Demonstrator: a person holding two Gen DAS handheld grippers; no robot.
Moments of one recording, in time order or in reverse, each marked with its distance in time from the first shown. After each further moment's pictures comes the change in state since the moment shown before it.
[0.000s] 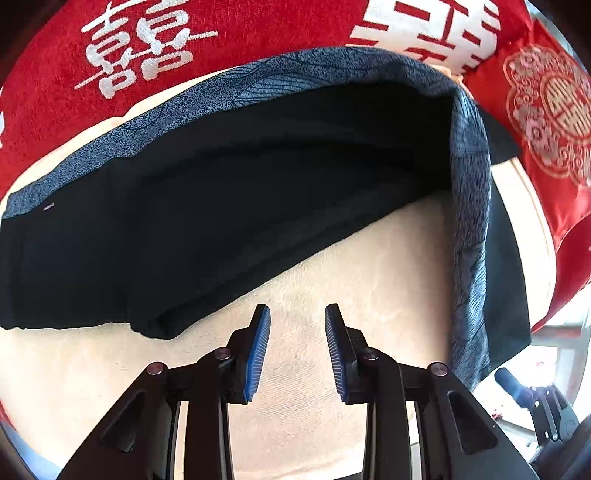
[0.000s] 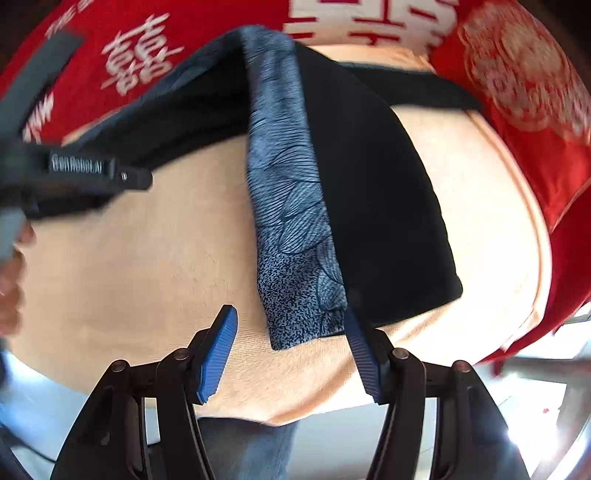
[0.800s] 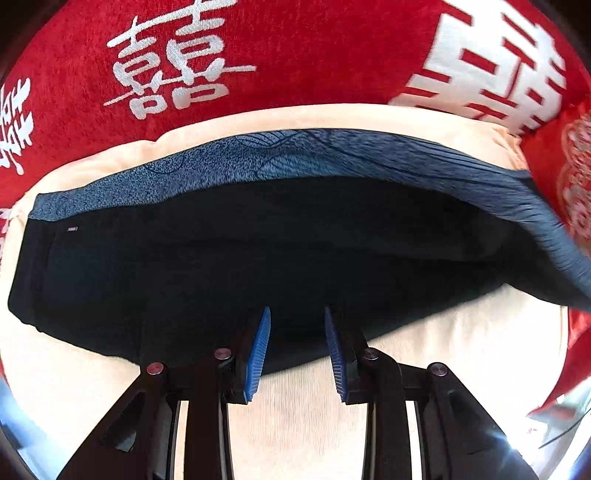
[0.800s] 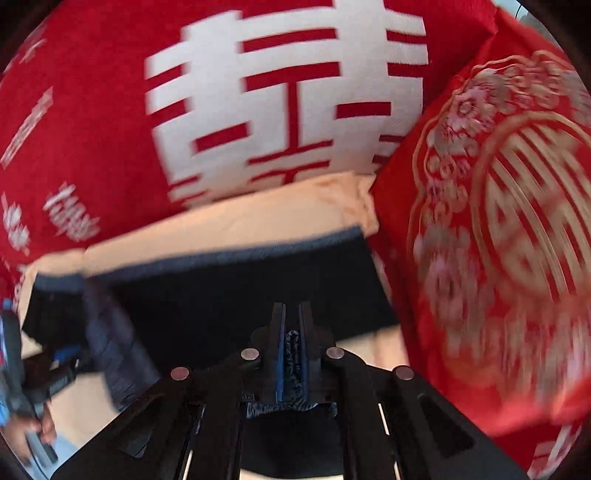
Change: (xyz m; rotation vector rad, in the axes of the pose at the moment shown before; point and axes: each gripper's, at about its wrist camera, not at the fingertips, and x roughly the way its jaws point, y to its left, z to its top) left arm 0.003 0.003 0.069 -0.224 -0.038 0.140; right arm -0.003 -0.210 0.275 0.048 -0.112 0.124
